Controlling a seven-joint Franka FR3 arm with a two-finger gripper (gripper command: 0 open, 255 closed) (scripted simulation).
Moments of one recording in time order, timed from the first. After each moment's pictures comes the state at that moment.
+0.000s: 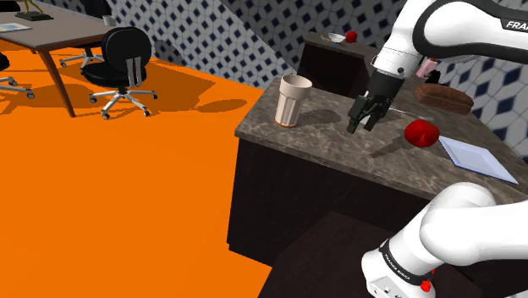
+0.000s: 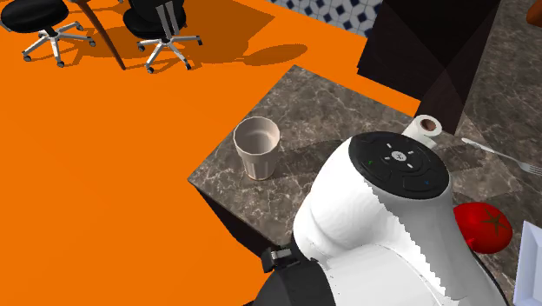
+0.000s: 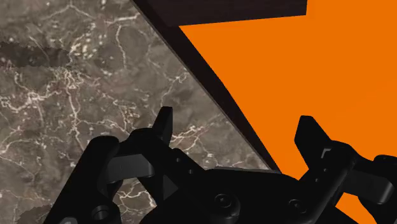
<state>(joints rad) -0.02 -0.78 -0.06 -2.45 0.09 1.61 0.06</state>
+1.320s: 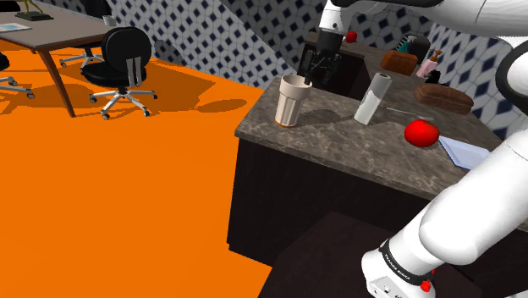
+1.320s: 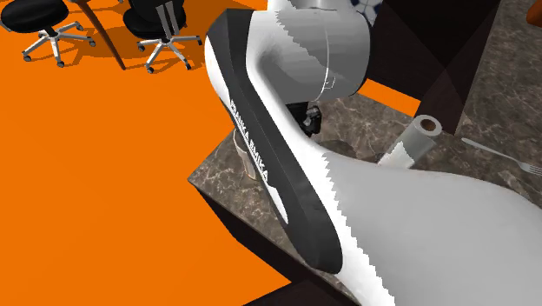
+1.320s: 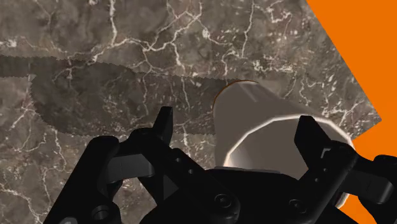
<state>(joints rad) -0.03 0.00 -0.12 -1.66 0.08 1.53 0.02</state>
